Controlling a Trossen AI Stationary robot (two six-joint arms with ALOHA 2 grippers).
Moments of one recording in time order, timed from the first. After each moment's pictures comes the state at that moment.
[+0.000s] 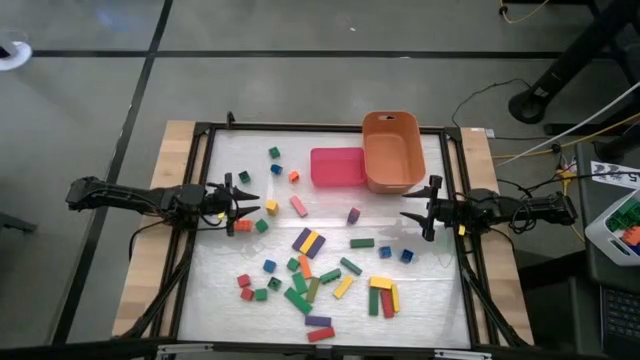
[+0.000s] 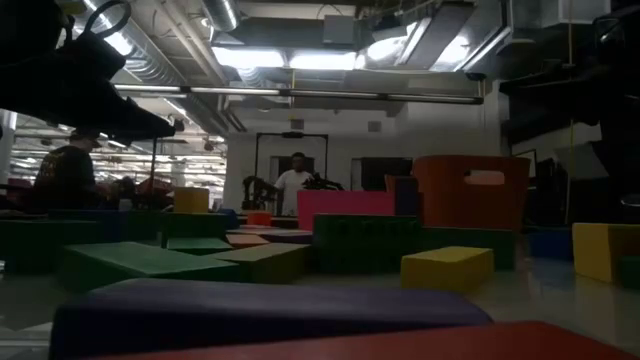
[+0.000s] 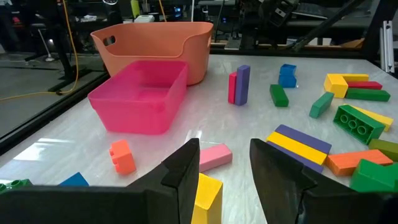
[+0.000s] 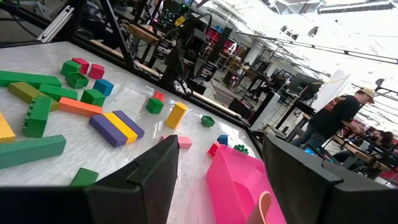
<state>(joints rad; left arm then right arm) -0.06 0.26 0.01 0.05 -0.26 -0.02 0.10 0.03 0.01 0.05 0.16 -0.53</state>
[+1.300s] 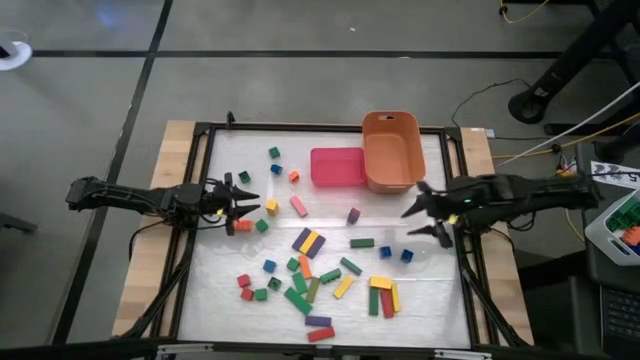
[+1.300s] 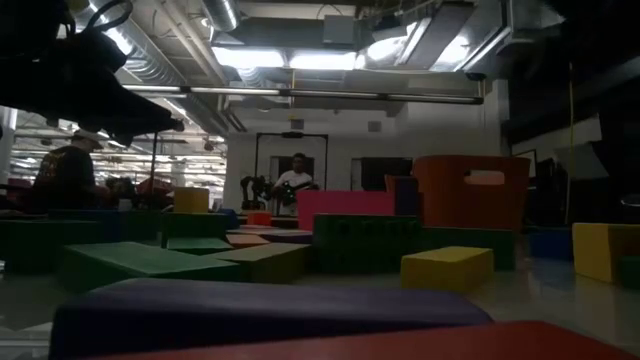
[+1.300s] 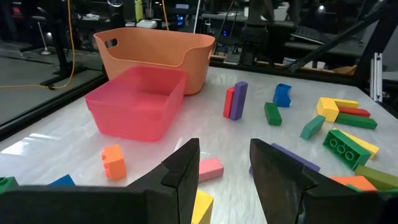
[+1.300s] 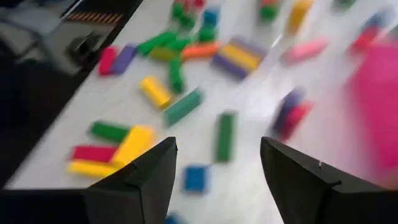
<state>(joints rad) -0.06 0.26 0.01 0.09 -0.27 -0.11 0.10 0.67 0.62 -0.60 -0.22 0.02</state>
